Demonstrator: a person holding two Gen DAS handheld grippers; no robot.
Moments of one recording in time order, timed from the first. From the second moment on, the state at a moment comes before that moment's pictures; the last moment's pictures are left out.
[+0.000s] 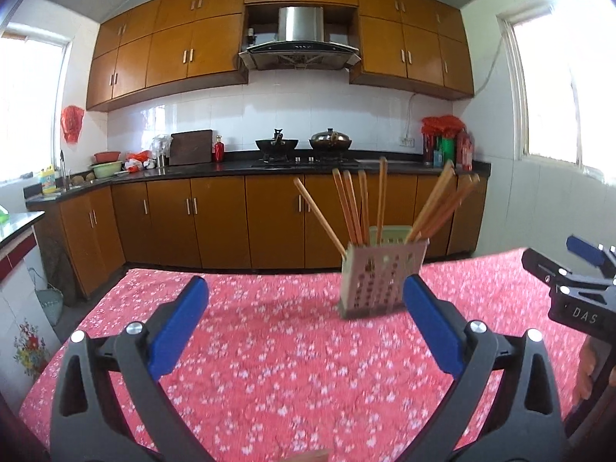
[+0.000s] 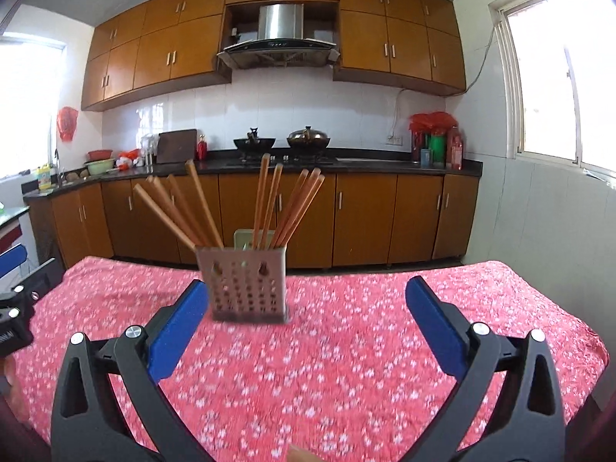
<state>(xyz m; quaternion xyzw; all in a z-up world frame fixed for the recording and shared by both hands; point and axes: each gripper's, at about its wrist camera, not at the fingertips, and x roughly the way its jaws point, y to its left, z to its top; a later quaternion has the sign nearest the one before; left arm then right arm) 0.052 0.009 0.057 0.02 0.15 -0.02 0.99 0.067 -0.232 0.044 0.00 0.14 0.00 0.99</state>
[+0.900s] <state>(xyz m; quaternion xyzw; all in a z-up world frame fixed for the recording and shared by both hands) 0.042 0.000 0.012 0.00 0.21 -0.04 0.98 0.054 -0.228 -0.012 0.03 0.22 0.01 0.97</state>
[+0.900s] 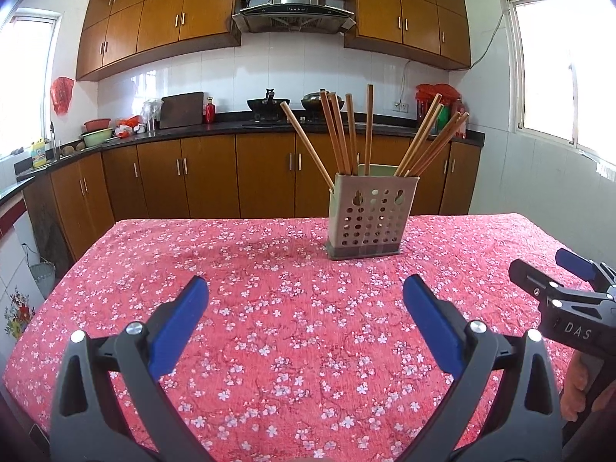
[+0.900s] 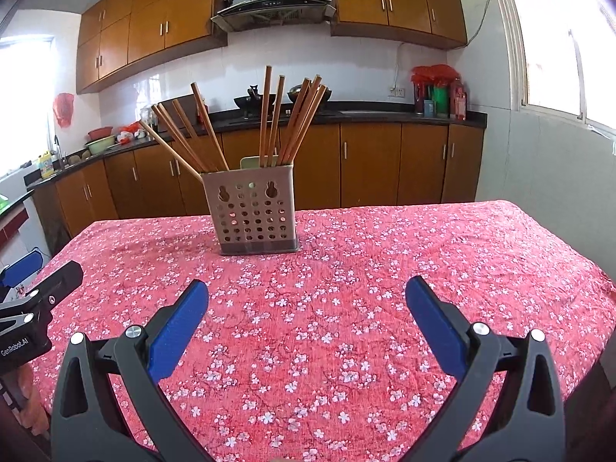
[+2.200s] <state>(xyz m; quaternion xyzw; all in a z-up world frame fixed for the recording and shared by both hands) 0.046 0.005 0.013 -0.01 0.22 -0.04 0.98 0.053 -0.231 -0.012 0.04 0.22 0.01 0.97</state>
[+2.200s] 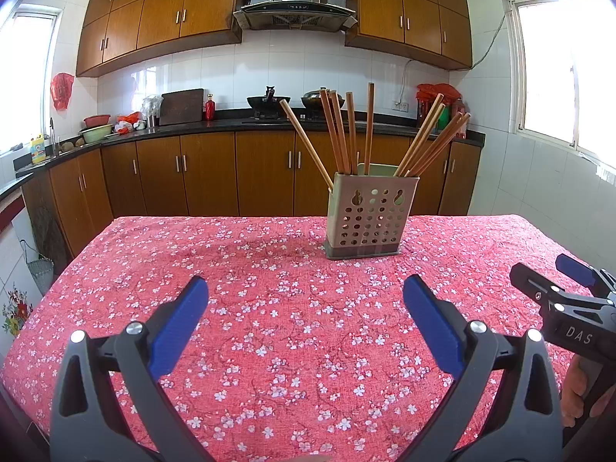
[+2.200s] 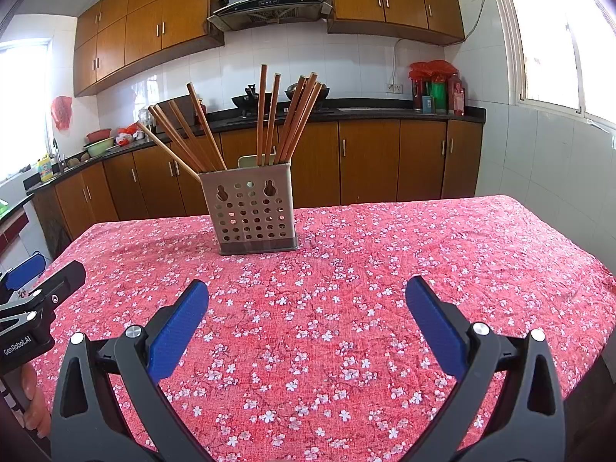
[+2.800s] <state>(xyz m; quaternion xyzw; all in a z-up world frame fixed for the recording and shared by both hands) 0.048 0.005 0.012 -0.01 0.22 -0.04 0.97 0.053 -0.232 -0.011 0.04 0.22 0.01 0.97</state>
